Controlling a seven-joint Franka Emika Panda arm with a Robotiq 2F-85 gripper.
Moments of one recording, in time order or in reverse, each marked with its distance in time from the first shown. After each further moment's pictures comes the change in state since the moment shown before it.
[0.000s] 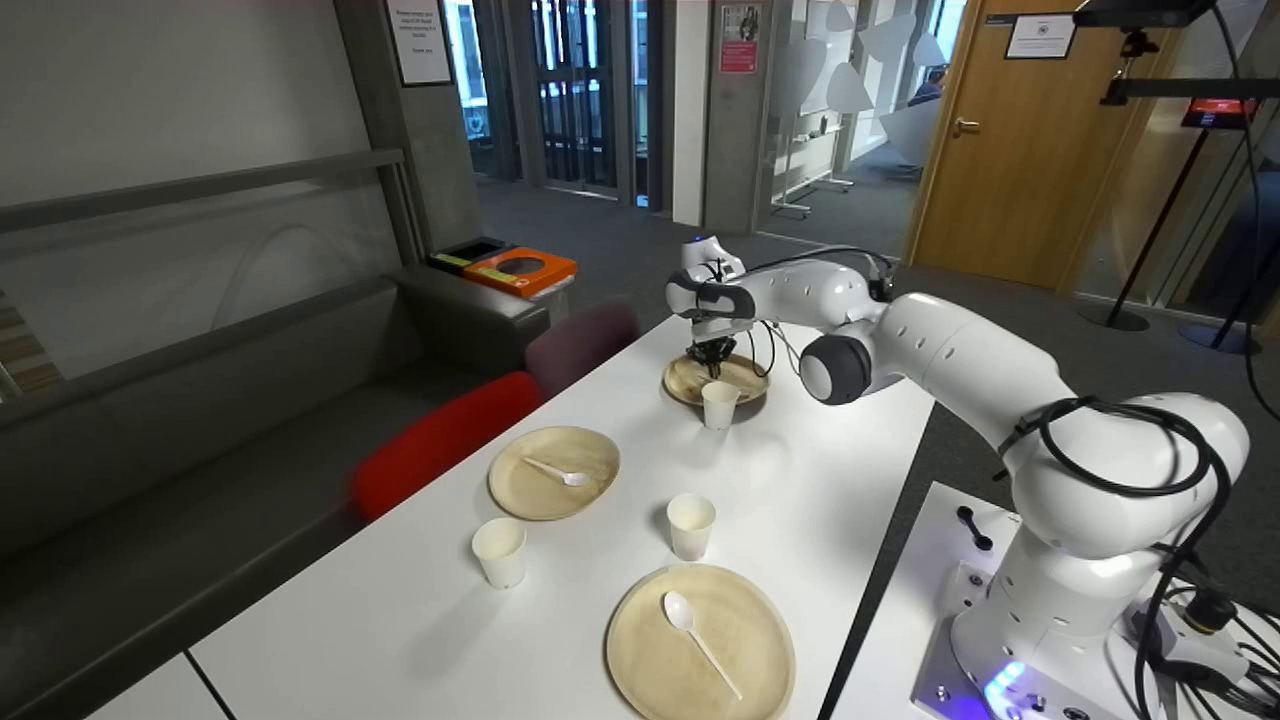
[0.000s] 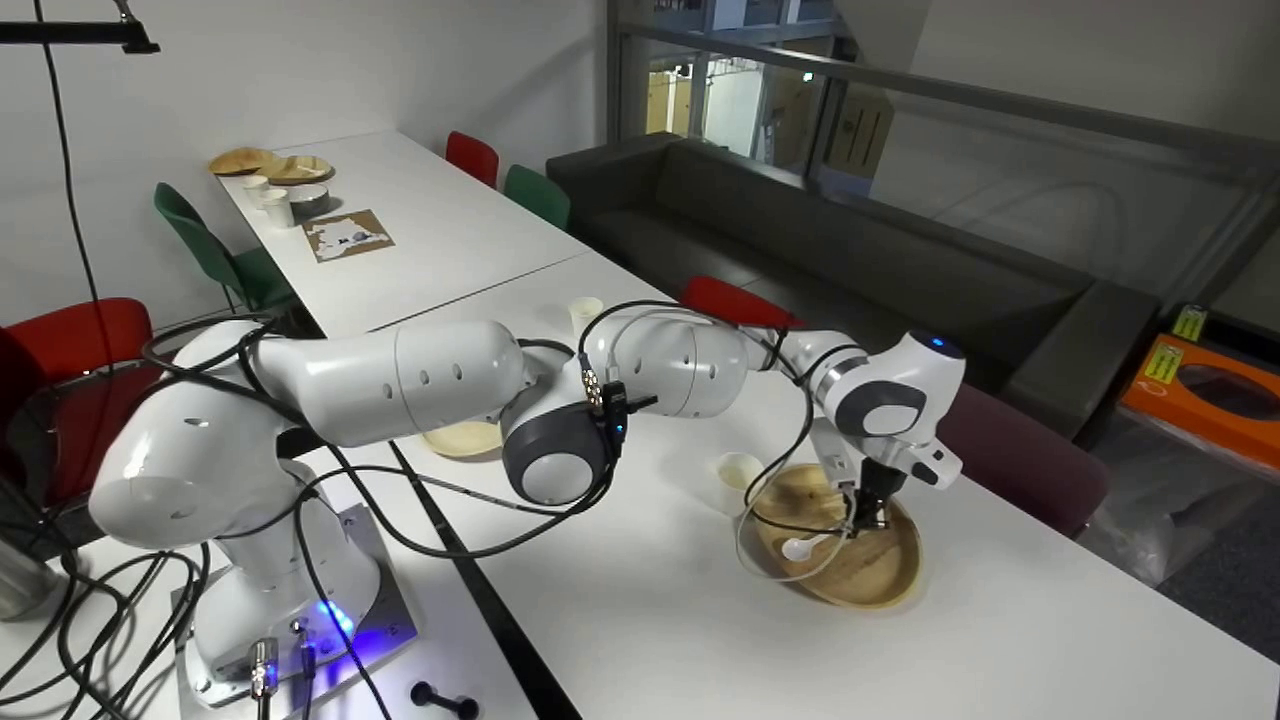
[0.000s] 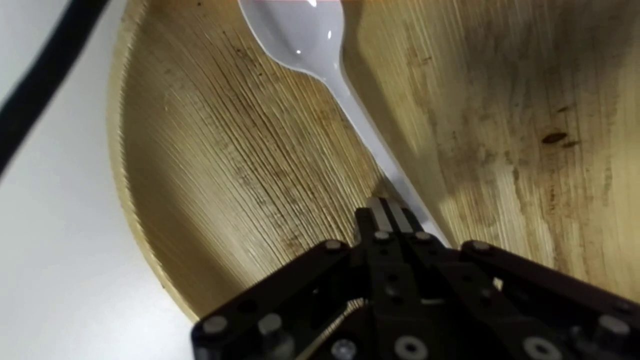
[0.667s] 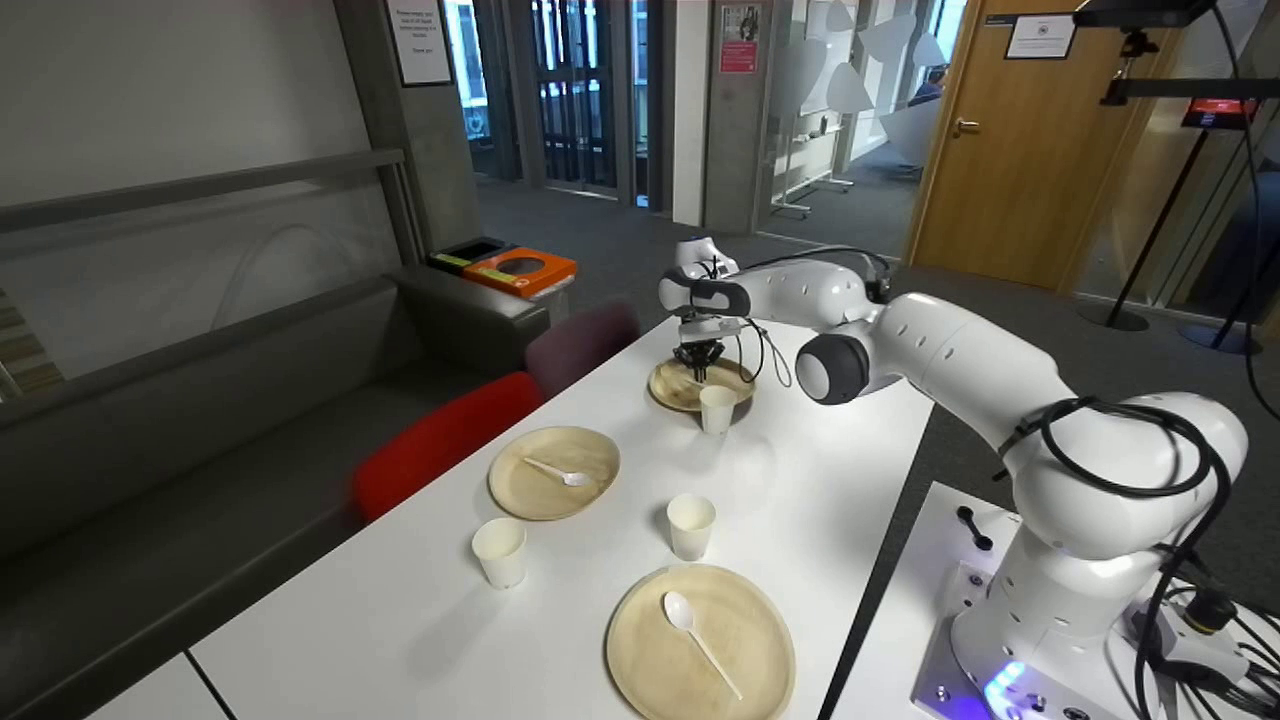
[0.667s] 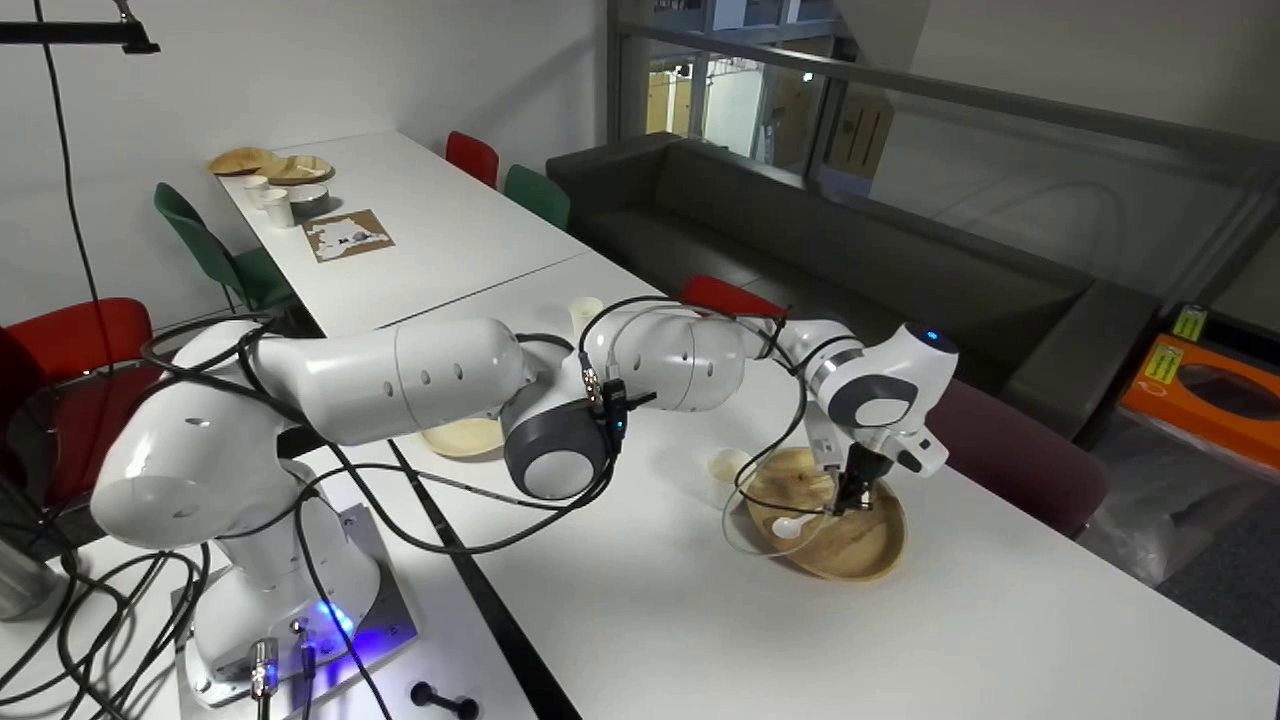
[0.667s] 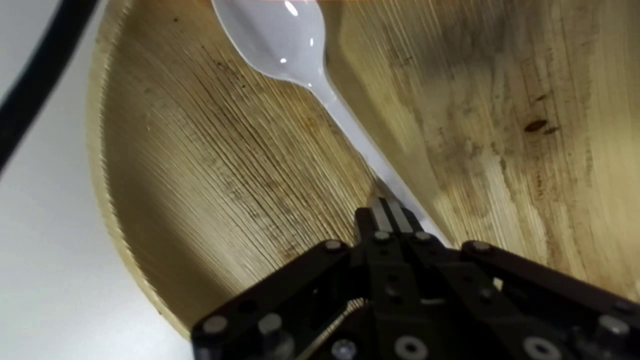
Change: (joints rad) arm 0.013 -0.003 0.047 0.000 0.042 0.000 0.065
